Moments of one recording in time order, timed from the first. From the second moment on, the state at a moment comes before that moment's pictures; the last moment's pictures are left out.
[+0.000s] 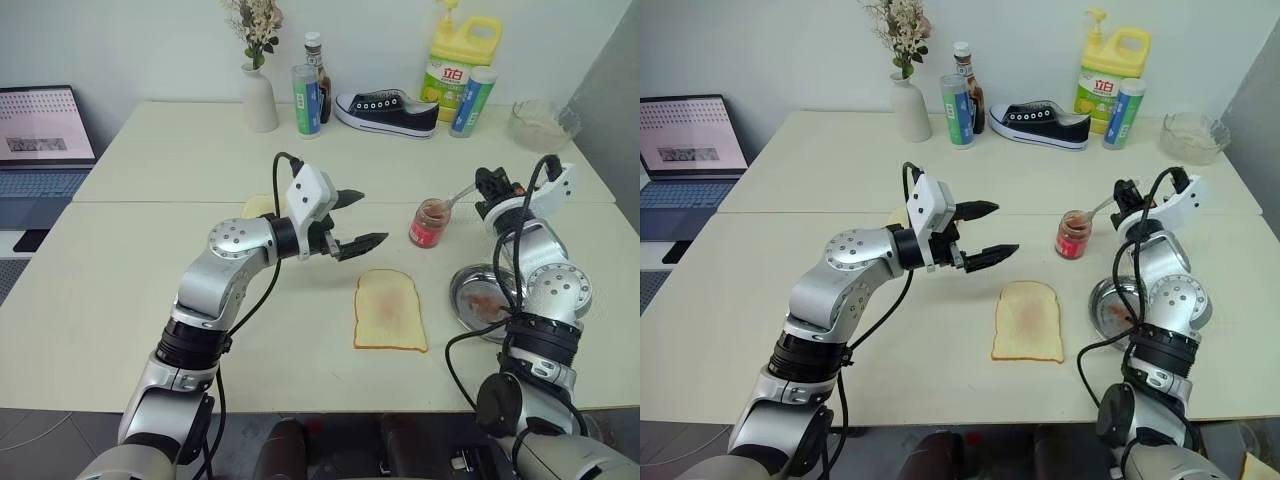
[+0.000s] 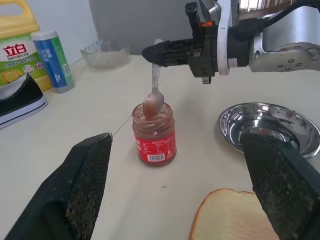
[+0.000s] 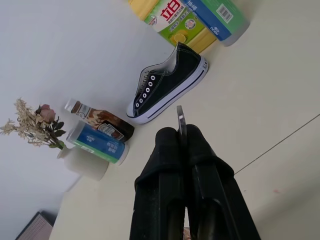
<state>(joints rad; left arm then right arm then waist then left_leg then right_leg) -0.65 0.38 -0.15 -0.11 -0.33 0.47 -0.84 -0.70 -0.12 -0.59 0.06 0.87 0.68 -0.15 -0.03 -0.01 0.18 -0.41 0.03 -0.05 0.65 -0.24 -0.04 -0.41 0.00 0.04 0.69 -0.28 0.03</state>
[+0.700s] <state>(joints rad) -0.55 0.63 -0.15 -0.21 -0.44 0.49 -1.19 -0.54 -0.38 -0.39 -0.45 1.41 0.96 -0.23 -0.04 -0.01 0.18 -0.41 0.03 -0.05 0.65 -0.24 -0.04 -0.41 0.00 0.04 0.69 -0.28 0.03</state>
